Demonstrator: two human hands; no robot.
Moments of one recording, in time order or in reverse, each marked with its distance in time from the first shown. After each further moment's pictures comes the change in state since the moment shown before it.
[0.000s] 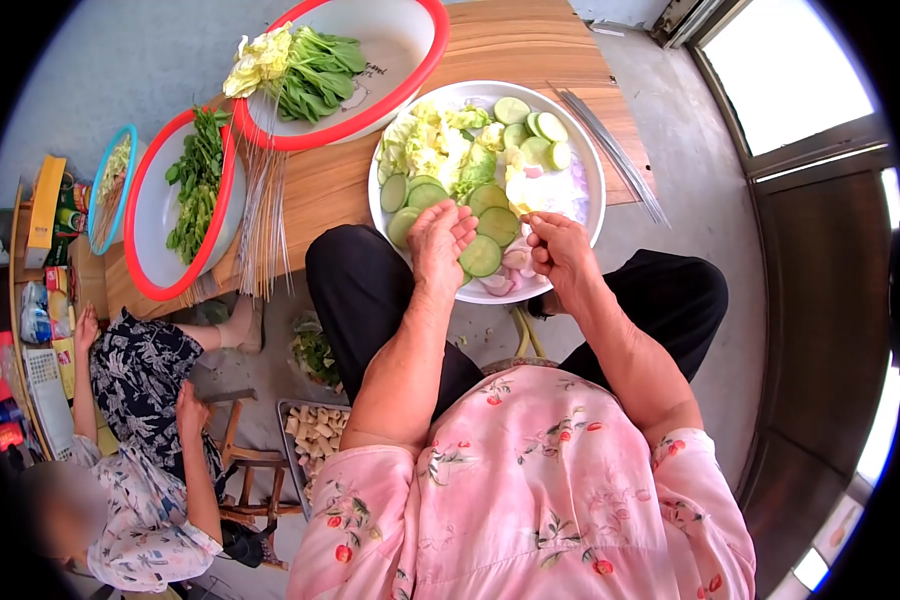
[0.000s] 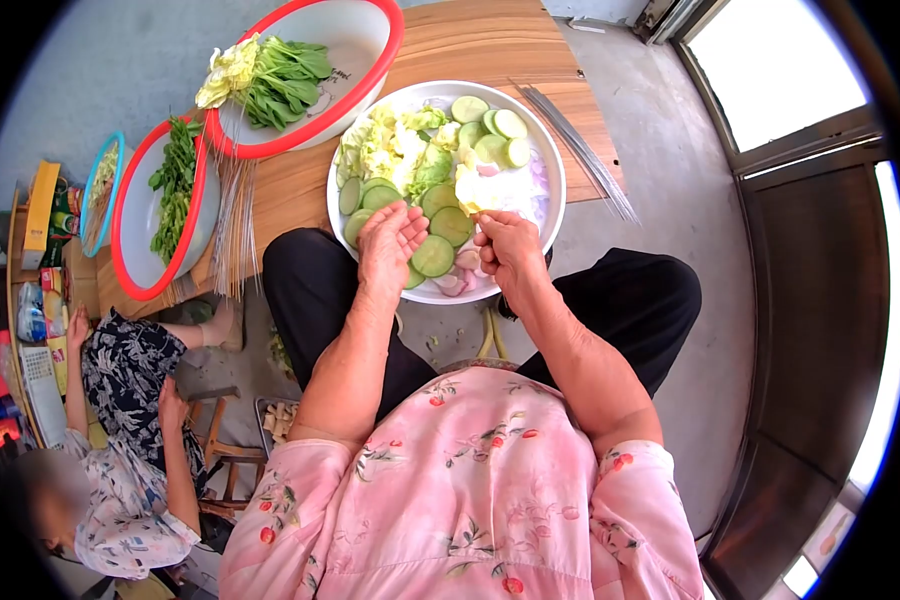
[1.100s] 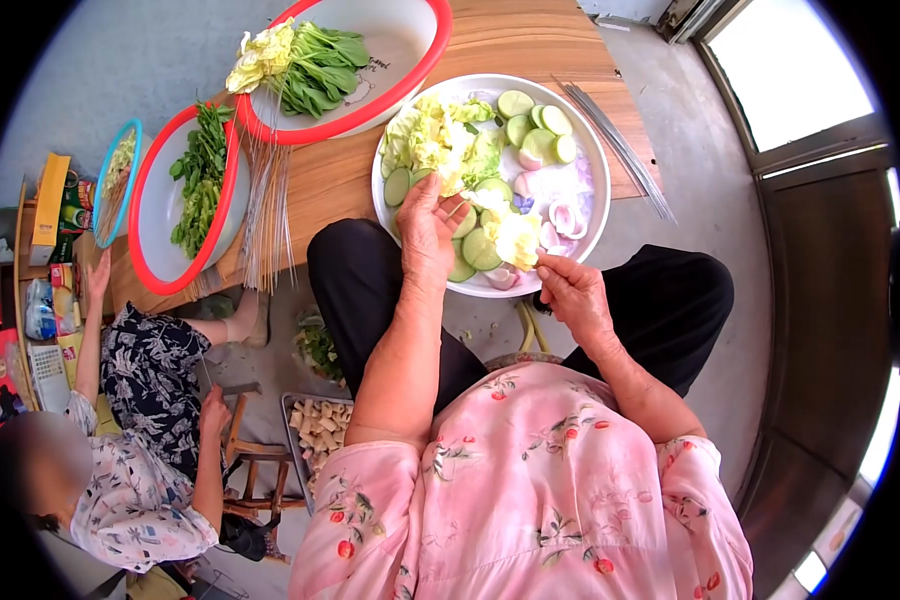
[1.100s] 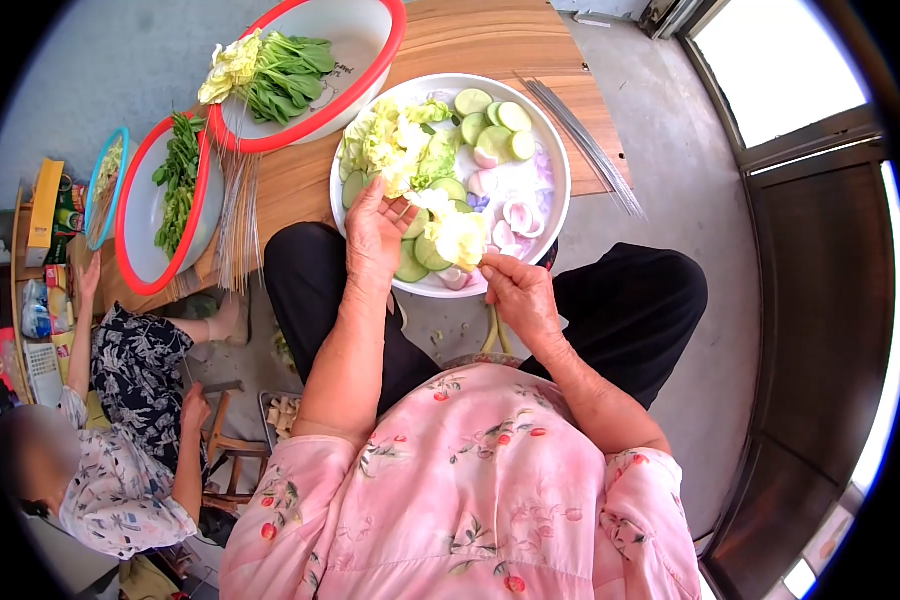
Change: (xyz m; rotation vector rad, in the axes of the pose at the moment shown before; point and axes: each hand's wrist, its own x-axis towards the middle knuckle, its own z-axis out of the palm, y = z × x) left_hand 0.003 0.021 0.002 -0.186 -0.094 0.103; right_hand -0.054 0.039 -0.029 -0.421 -0.089 -0.417
